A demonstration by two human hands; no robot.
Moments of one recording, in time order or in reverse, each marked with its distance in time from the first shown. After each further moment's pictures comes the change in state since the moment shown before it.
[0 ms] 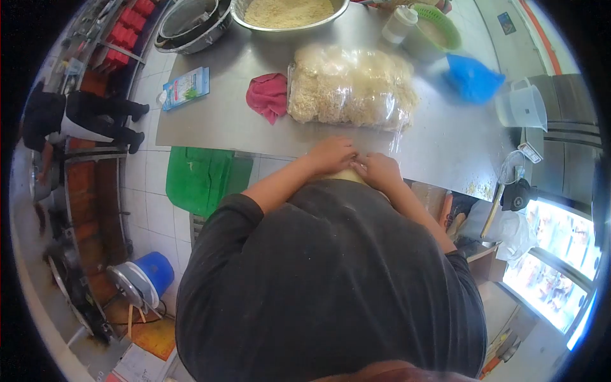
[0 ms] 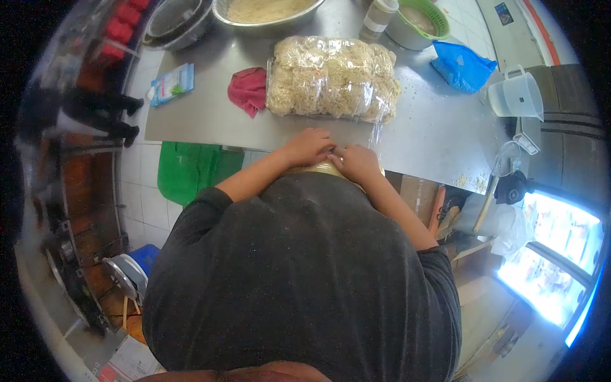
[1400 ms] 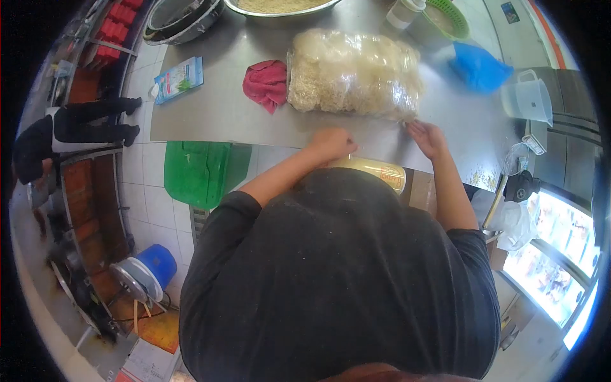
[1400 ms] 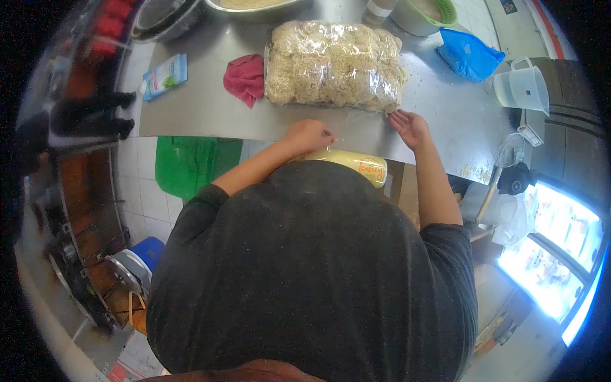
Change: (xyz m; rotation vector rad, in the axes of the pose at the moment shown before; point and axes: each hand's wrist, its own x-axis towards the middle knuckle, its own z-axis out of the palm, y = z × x) left_hand 0.003 0.006 -0.010 -0.125 -0.119 -0.519; right_hand 0.028 0.204 0.018 2.014 0.192 0.878
